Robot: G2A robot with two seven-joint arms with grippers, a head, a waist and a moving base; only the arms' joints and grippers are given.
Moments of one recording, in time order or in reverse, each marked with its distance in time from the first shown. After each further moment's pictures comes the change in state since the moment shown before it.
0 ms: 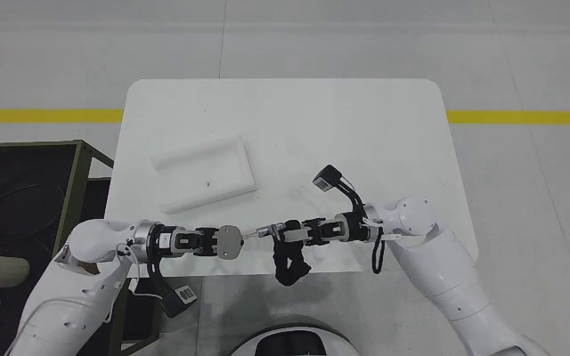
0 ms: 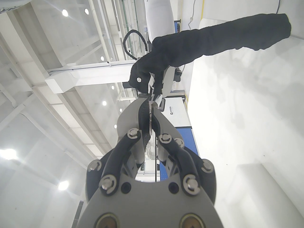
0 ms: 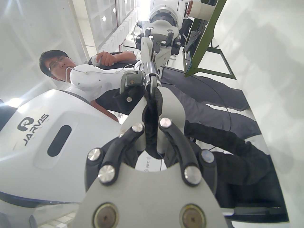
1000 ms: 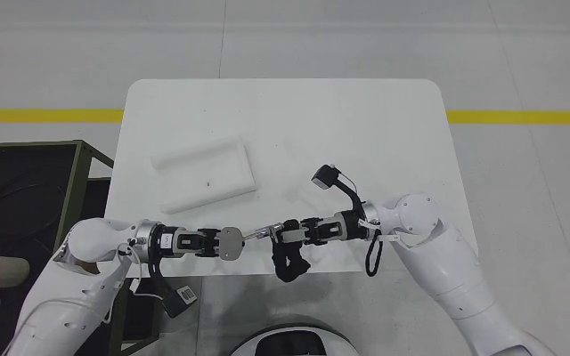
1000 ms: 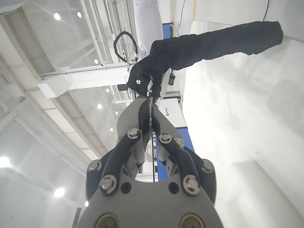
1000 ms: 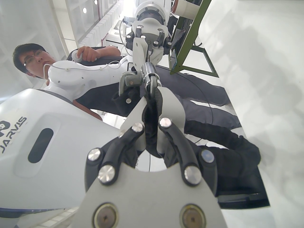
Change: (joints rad) left arm -0.002 0.010 -0.001 -0.014 0.044 -0.027 -0.004; right arm 0.015 0.017 0.000 -0.054 -0.114 0.013 -0.022
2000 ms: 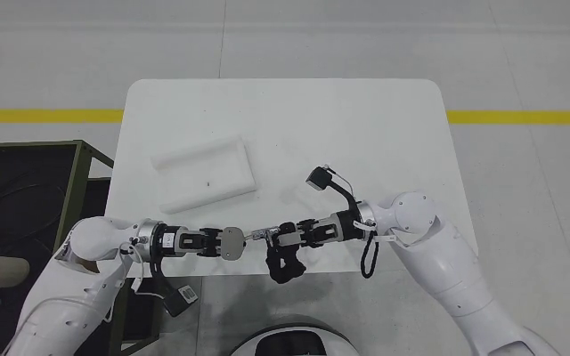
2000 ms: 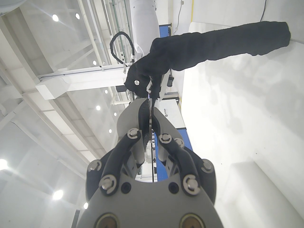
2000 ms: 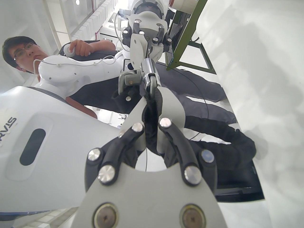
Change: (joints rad) left arm -0.015 0.004 0.017 0.005 0.006 -0.005 -0.002; right arm 0.031 0.003 -0.037 -0.003 -0.025 -0.002 0.003
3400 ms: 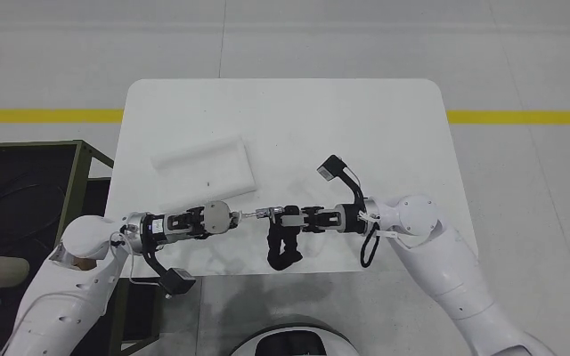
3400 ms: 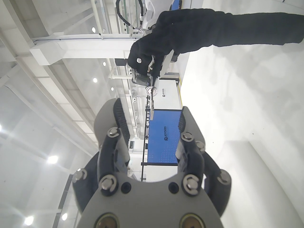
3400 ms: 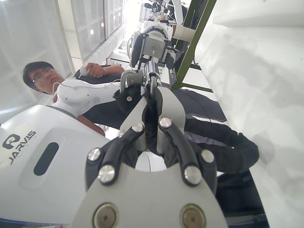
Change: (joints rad) left arm 0.003 -0.007 -0.034 0.075 -0.105 -0.040 -0.091; right arm -0.033 -0.001 0.026 0.026 0.050 -0.016 -0.133
